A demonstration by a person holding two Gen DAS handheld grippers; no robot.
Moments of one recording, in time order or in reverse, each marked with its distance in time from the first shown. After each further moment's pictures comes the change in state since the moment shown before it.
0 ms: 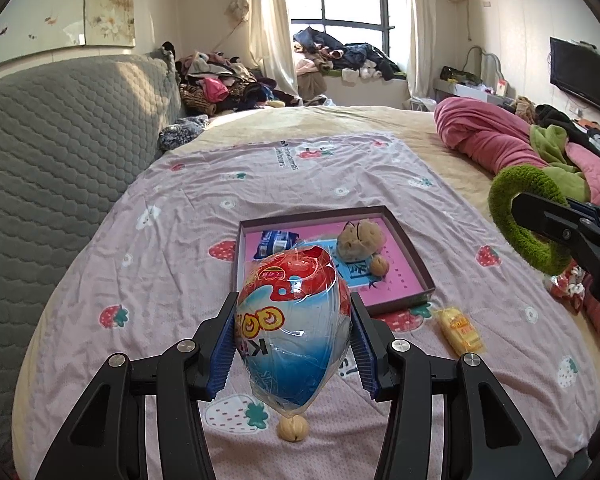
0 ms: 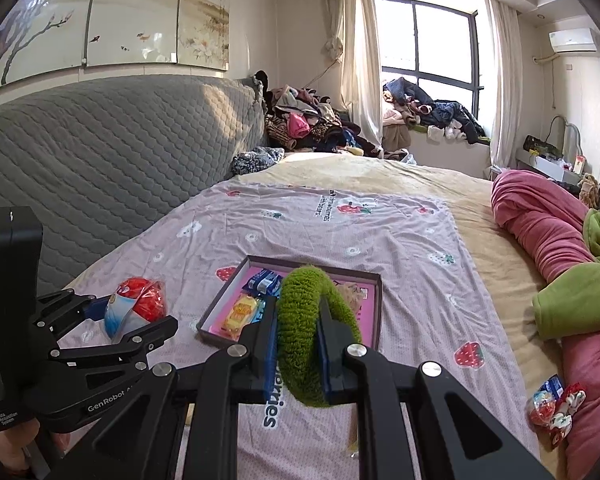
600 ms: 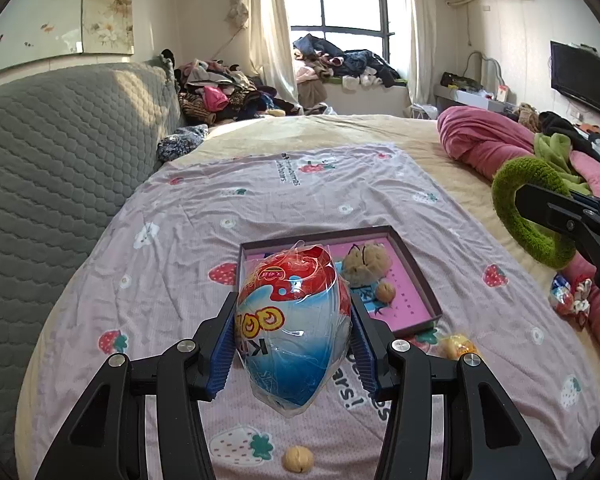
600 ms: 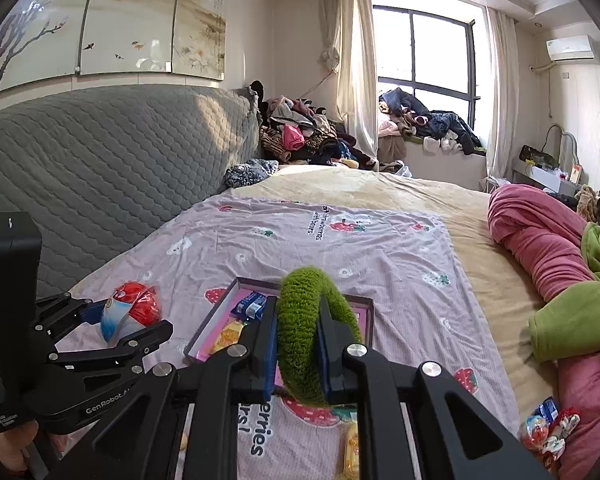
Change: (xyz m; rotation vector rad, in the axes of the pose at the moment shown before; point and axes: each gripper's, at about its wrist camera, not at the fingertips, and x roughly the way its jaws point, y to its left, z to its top) left arm 0.019 0.003 0.031 0.005 -0.027 0.004; right arm 0.017 -0.006 0.027 -0.012 -0.039 -0.017
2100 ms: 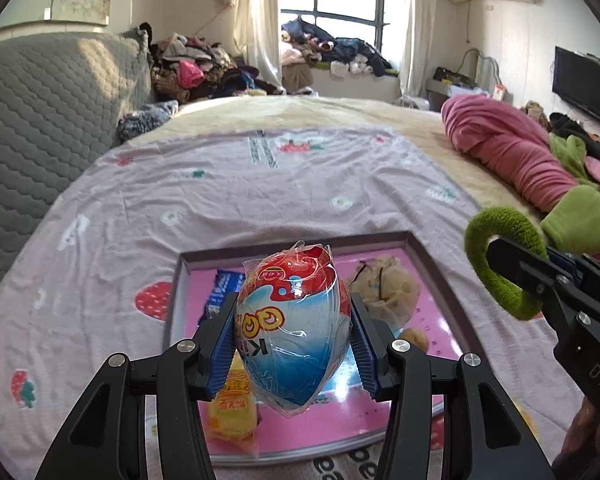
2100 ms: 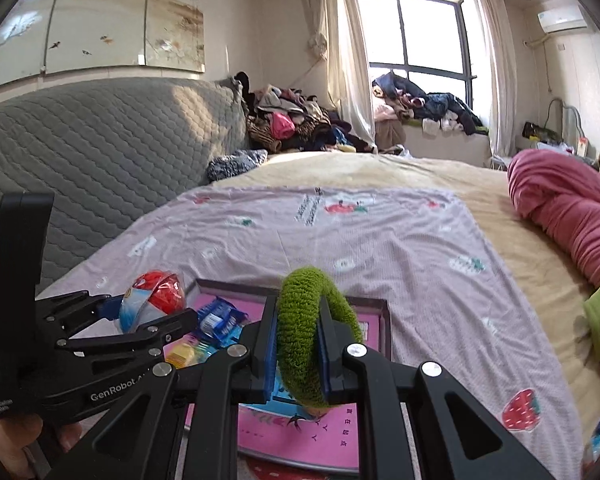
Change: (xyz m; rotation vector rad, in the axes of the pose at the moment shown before) left arm 0.199 -0.008 0.019 -0.035 0.050 -0.093; right arm 0.170 -0.048 -0.044 0.078 0.021 0.016
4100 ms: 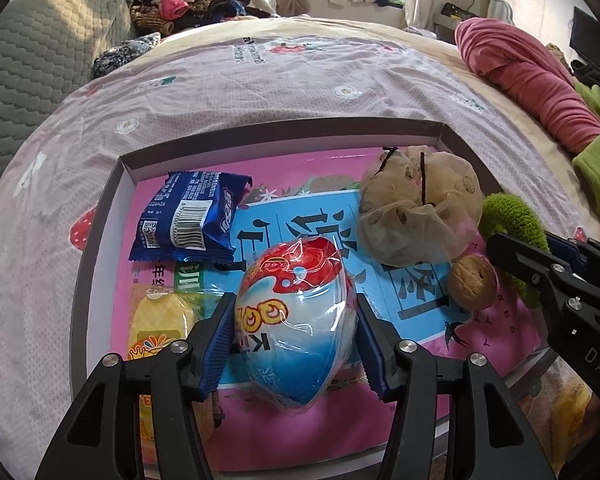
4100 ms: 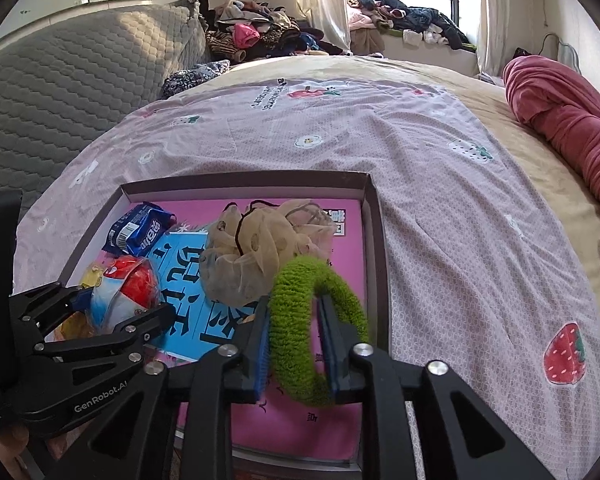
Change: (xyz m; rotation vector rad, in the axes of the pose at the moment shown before) left arm 0.094 -0.010 -0.044 0.022 0.257 0.002; right arm 0.088 -0.035 -0.054 0.079 0.320 -0.072
